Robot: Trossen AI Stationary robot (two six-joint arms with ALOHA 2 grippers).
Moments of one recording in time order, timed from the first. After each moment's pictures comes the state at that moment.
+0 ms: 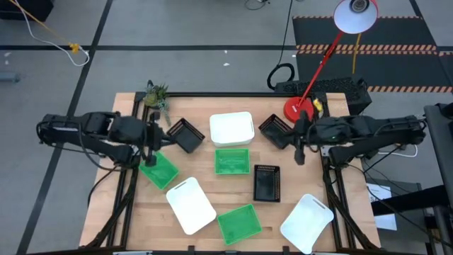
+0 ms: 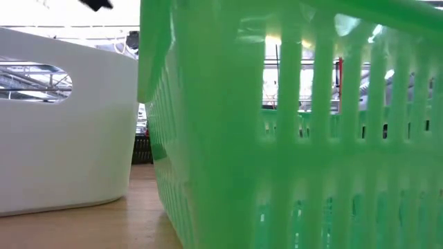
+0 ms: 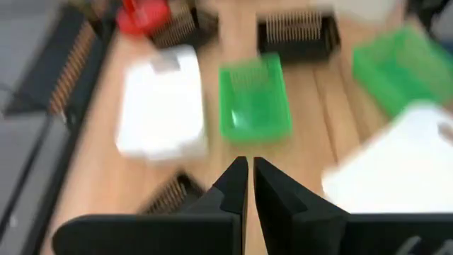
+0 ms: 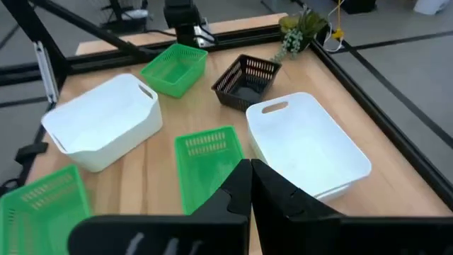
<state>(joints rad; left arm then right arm) -0.15 0.85 1.07 -0.92 -0.18 0.01 0.15 0.87 0.99 -0.64 0.29 0.23</state>
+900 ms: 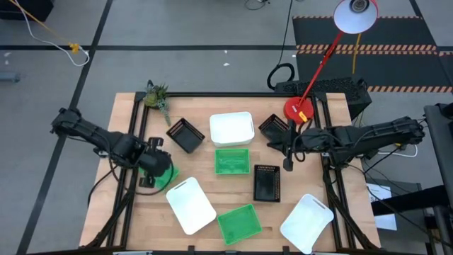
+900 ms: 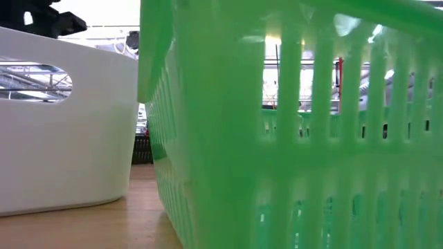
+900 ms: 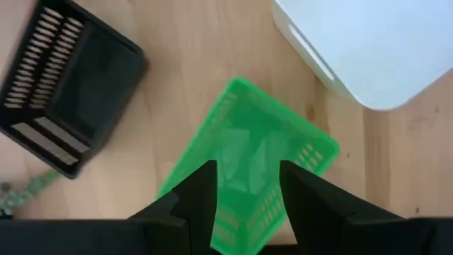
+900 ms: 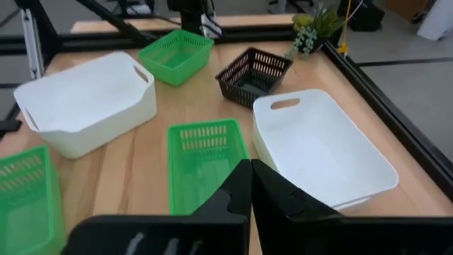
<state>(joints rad) -0.43 1.14 1.05 -1.32 -0.13 -0.29 0.15 0.88 0.74 -0.34 0.28 0.13</state>
